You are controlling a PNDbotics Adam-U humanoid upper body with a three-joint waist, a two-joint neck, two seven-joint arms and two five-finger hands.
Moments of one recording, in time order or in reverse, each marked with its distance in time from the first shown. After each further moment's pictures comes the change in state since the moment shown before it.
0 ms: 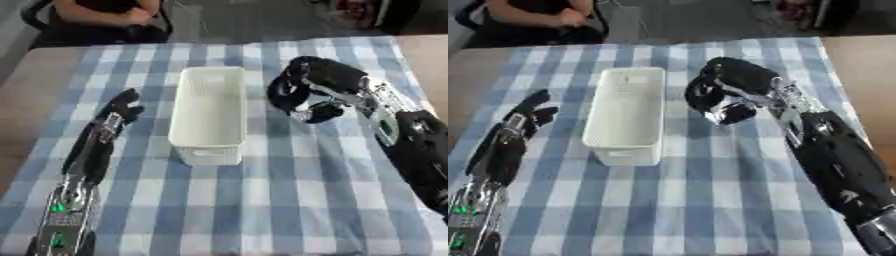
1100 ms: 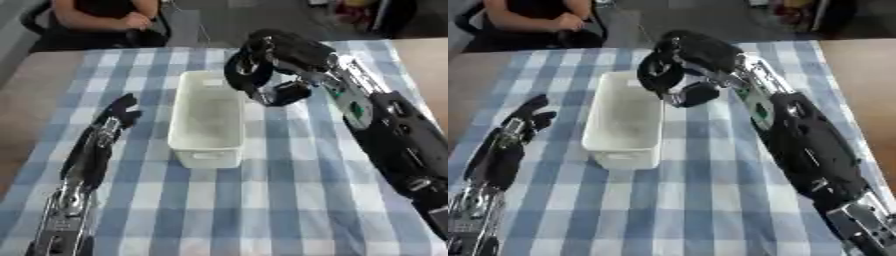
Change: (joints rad) left arm 0.001 0.000 0.000 0.008 0.000 0.000 0.000; right arm -0.096 0.100 0.024 -0.094 -0.088 0.020 0.051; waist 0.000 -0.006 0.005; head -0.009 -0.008
